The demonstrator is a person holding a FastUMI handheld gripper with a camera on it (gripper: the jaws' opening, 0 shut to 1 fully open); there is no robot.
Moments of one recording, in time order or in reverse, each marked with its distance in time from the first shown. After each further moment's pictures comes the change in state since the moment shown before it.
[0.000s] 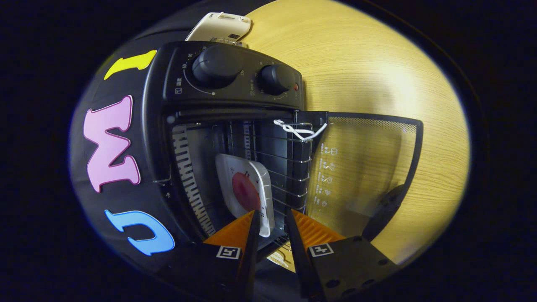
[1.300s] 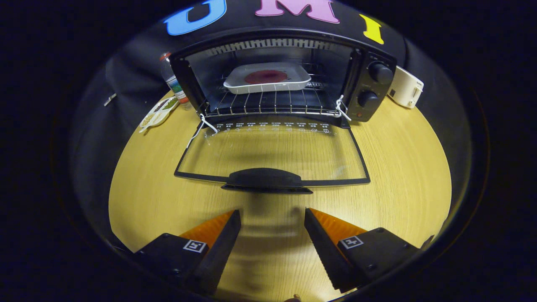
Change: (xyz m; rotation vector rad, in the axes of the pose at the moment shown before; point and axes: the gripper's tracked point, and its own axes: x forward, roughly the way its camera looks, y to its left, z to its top) arm -0.040 -0.165 -0.009 -1.563 0.003 -0.280
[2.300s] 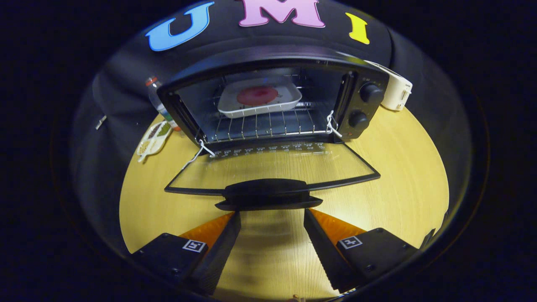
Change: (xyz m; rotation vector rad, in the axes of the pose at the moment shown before) arm -0.026 0.004 0.038 0.124 -0.094 -0.040
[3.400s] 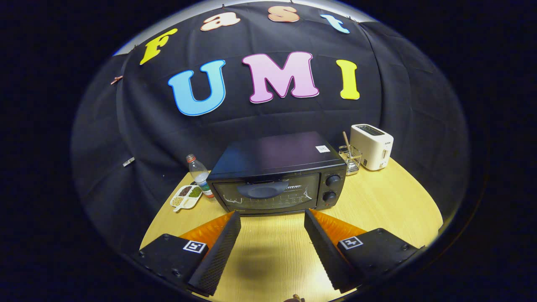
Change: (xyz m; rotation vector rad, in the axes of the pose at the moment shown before) arm -0.142 -0.001 0.069 -0.025 -0.446 0.108
